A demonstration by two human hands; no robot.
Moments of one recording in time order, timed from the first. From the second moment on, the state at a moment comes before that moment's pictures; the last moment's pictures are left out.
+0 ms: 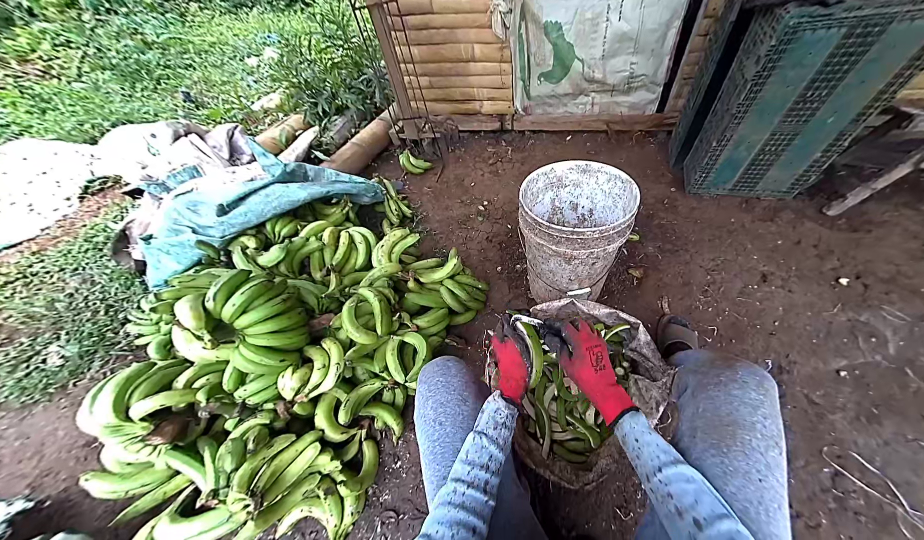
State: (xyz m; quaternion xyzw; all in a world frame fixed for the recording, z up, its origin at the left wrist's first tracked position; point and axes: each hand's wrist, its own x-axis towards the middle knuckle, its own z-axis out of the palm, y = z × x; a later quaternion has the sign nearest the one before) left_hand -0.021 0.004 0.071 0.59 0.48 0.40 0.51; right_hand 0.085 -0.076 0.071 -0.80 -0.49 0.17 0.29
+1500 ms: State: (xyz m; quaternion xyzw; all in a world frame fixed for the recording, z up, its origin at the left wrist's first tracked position) left_hand 0.112 0.081 0.195 0.86 0.28 0.34 0.24; right_hand 0.159 -0.116 0.084 -0.86 -0.26 0.15 0.40
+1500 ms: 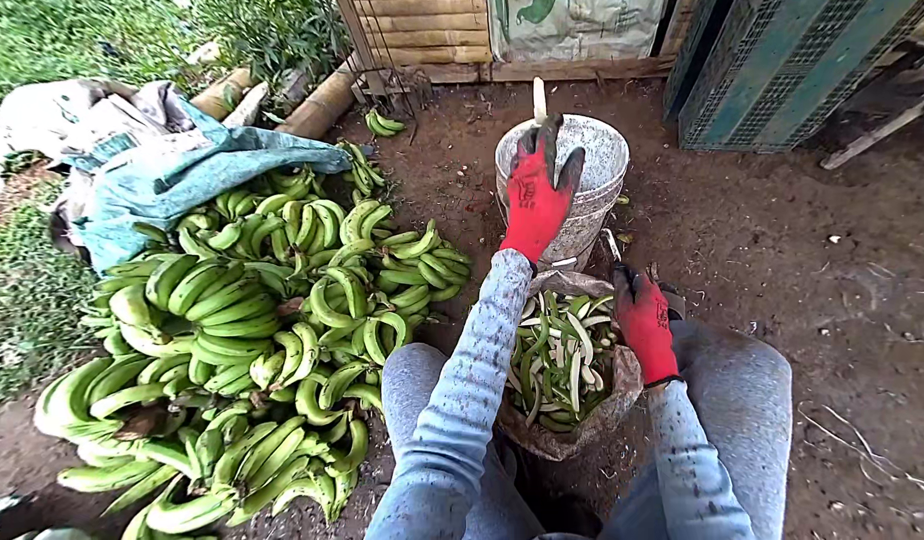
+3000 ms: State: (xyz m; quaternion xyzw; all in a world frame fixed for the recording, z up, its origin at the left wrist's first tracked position) left_hand -0.135 0.039 0.153 0.78 0.42 0.44 0.14; right_hand 0.154 -0.117 0.080 -0.83 -0.47 0.29 0.09
